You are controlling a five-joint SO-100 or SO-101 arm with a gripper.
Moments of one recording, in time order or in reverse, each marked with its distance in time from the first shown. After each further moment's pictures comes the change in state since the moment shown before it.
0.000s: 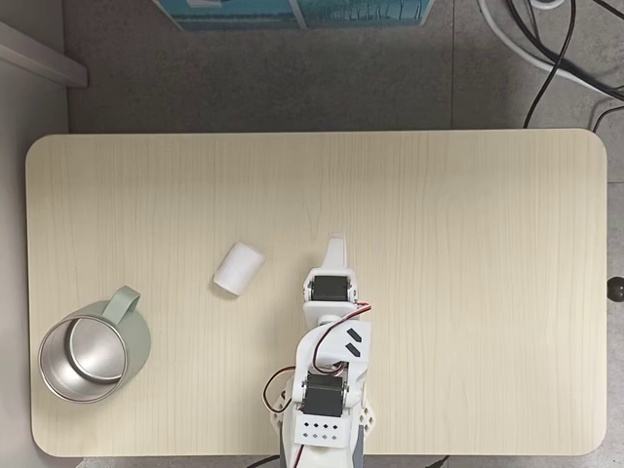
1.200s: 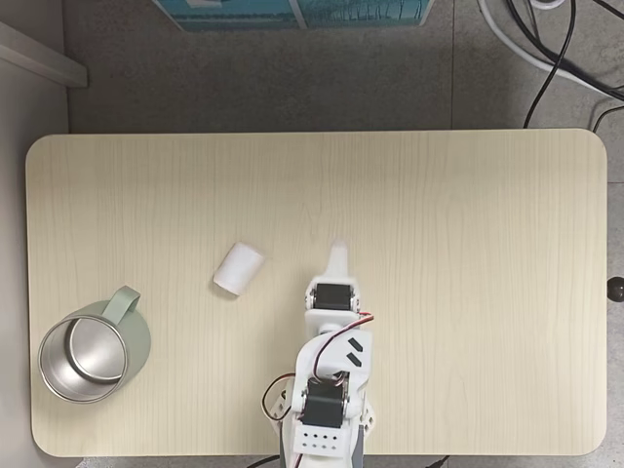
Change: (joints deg) arm -2.5 0.0 16.4 13.4 -2.2
